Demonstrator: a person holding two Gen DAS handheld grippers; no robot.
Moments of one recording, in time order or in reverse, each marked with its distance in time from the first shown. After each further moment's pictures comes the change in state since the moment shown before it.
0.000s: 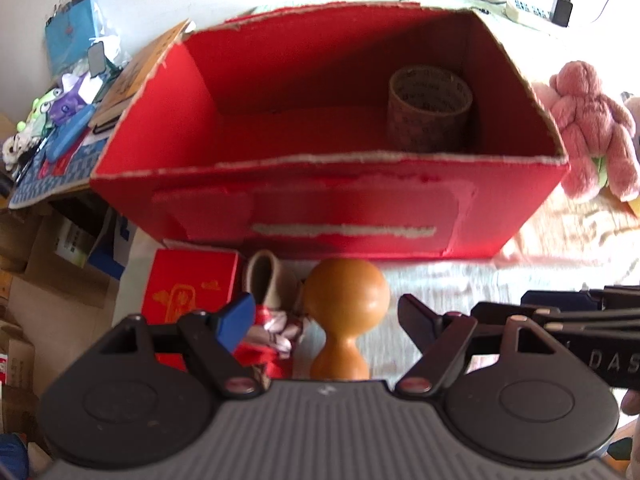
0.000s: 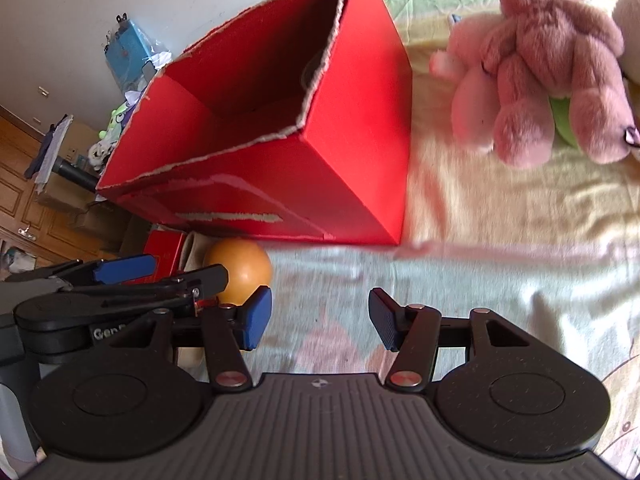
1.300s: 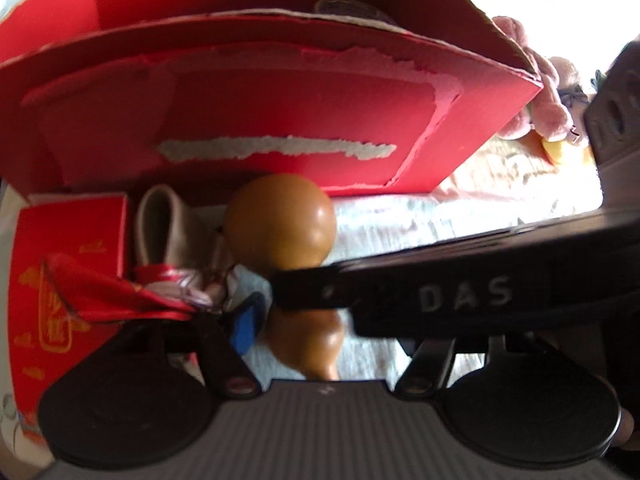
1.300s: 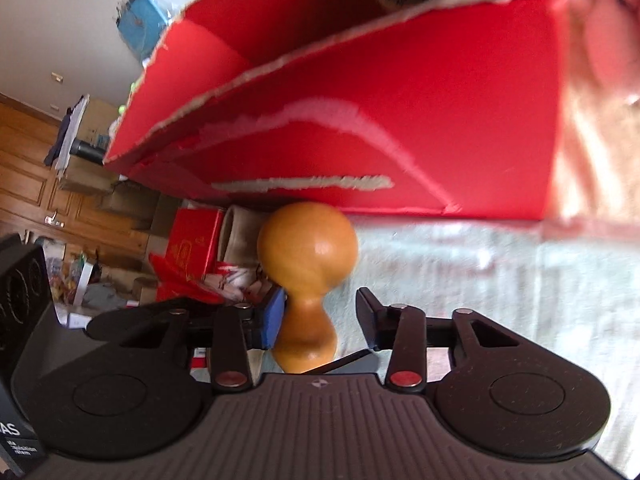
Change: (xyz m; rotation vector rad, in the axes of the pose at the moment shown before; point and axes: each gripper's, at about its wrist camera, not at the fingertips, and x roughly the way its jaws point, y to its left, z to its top) left arm 0.053 0.033 -0.028 0.083 0.075 -0.457; right arm 0.068 0.034 0.005 0.001 0.155 0.139
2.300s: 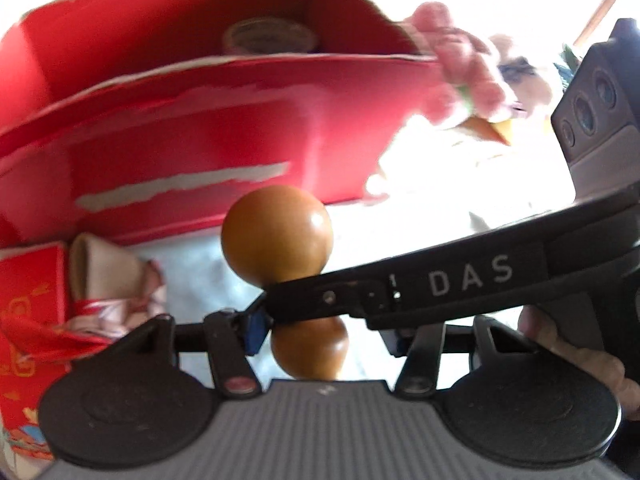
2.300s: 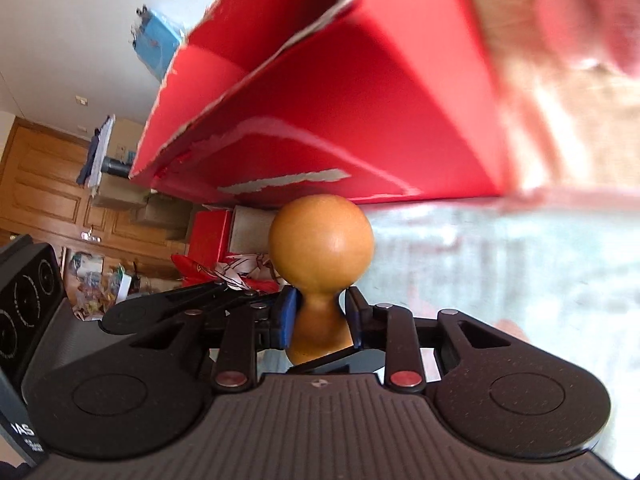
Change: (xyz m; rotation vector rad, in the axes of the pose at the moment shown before) left arm 0.004 -0.055 0.011 0.140 -0.031 -0.021; right arm -0.045 -0.055 -0.022 0.052 -0.028 0.142
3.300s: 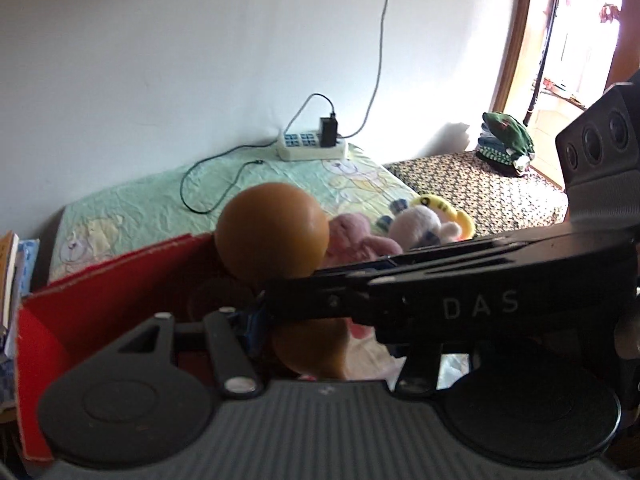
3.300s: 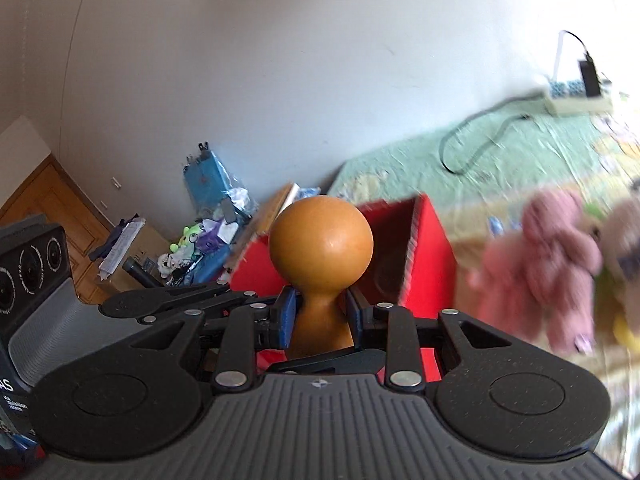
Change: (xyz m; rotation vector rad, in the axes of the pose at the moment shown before) left arm -0.111 -0.042 0.100 0.254 -0.378 -0.024; right arm -0.113 0.059 0.045 -0.271 -0.500 -0.032
